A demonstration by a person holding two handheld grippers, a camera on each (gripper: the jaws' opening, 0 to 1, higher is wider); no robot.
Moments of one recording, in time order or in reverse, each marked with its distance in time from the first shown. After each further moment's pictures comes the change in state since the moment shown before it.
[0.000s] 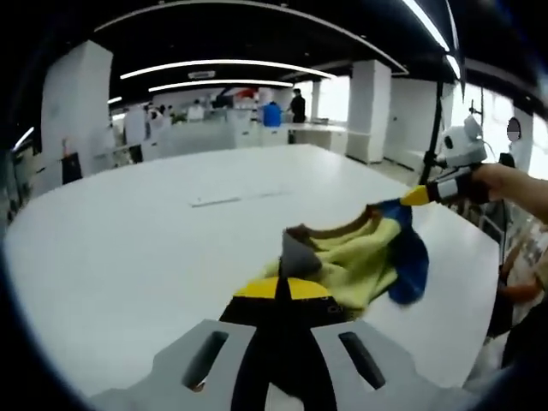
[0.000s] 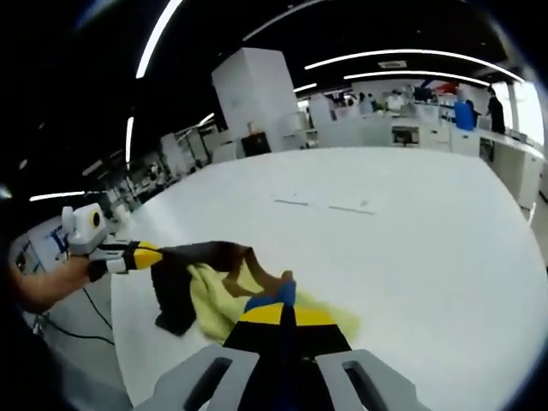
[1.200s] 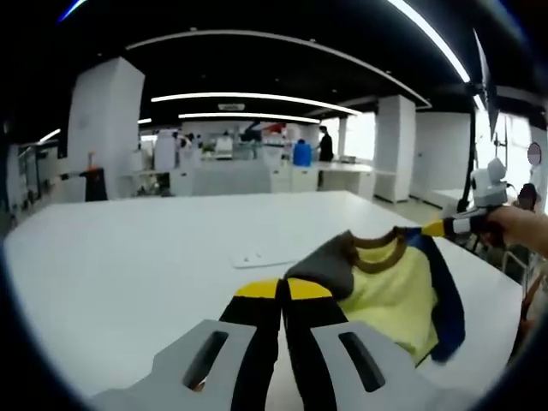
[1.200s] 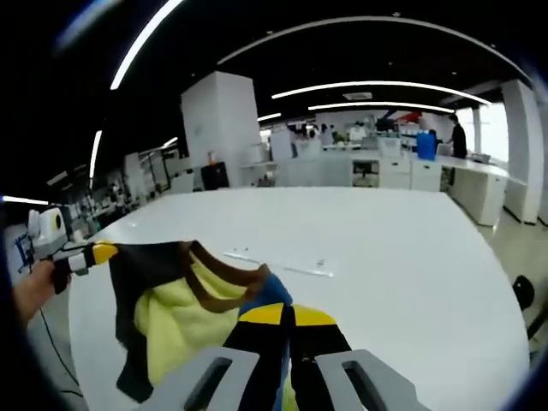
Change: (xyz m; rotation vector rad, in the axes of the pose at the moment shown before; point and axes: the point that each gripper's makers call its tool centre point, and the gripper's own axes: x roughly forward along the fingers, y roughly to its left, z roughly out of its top) left arm 0.035 0.079 0.086 -0.035 -0.165 0.127; right arm 0.043 -0.054 0.083 0.044 -0.168 -0.275
